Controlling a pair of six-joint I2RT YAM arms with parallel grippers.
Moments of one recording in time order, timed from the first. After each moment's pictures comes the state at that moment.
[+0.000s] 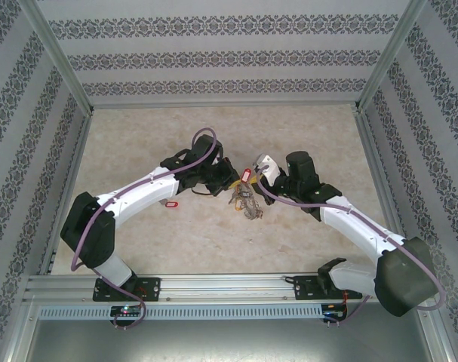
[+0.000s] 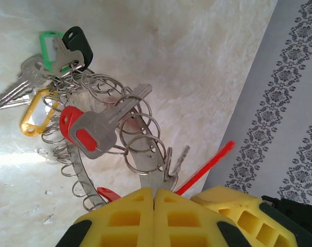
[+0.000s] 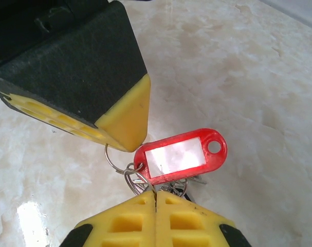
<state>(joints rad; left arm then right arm) -0.66 1.62 1.23 -0.40 0.36 -1.29 0.44 1.19 0.72 -0.14 -0.49 -0.27</state>
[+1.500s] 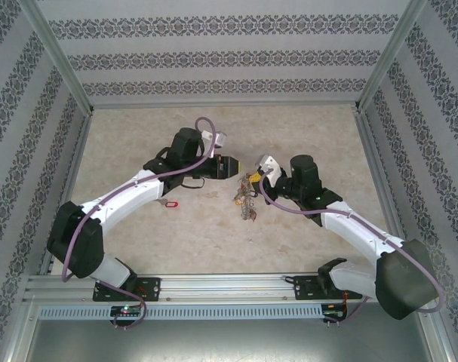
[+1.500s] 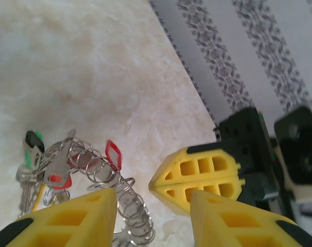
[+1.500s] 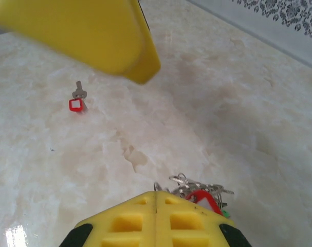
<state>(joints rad) -0.56 1.51 1.10 -0.12 0.58 -0.52 0.42 1.17 0.64 0.04 -0.54 -0.26</state>
